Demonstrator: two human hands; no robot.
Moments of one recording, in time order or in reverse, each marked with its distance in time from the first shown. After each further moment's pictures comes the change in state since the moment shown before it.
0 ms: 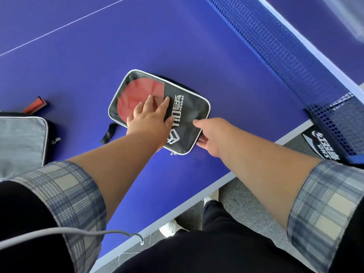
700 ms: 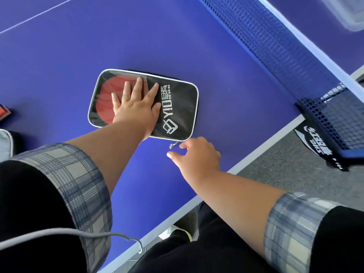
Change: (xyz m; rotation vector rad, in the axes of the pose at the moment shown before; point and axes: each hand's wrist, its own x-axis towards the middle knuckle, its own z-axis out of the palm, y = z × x) left_hand 0.063 0.003 0.016 0.059 0.076 0.104; right_hand -0.009 0.068 -0.003 -1.050 0.350 -0.576
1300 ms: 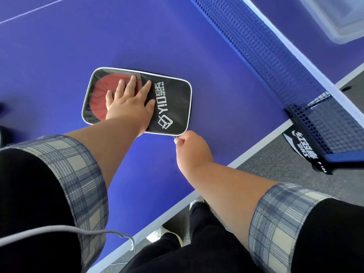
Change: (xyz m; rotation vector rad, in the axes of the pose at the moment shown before) left_hand 0.001 0.001 -0.005 -0.006 0.023 -0.038; right_hand 0.014 -0.004 -0.013 0.188 -0.100 0.120
